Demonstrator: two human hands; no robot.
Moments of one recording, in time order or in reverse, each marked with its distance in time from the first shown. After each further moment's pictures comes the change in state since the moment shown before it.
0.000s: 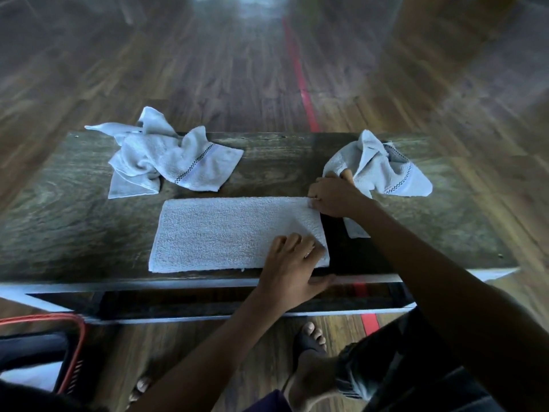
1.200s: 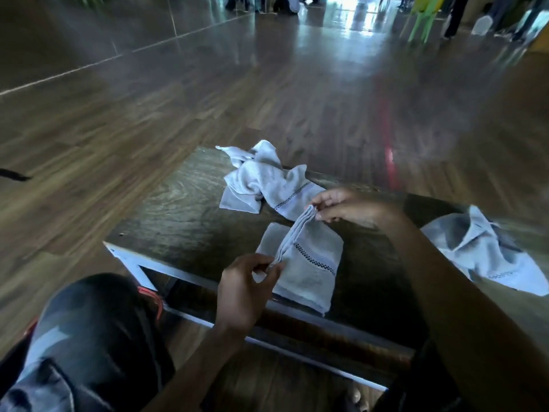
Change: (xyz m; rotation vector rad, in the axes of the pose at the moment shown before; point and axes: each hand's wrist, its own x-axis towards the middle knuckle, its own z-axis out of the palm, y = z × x) left_hand -0.091 -0.100 -0.136 -0.432 0.405 -0.890; right_hand 0.079 -0.124 -0.098 1.063 -0.294 -0.271
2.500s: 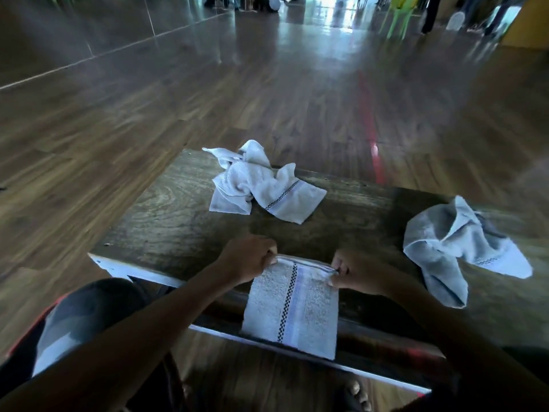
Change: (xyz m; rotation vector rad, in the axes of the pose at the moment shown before) left_hand 0.090 -0.035 0.017 0.603 -0.658 0.381; right_hand -0.079 0.053 0.063 -0.540 0.102 0.207
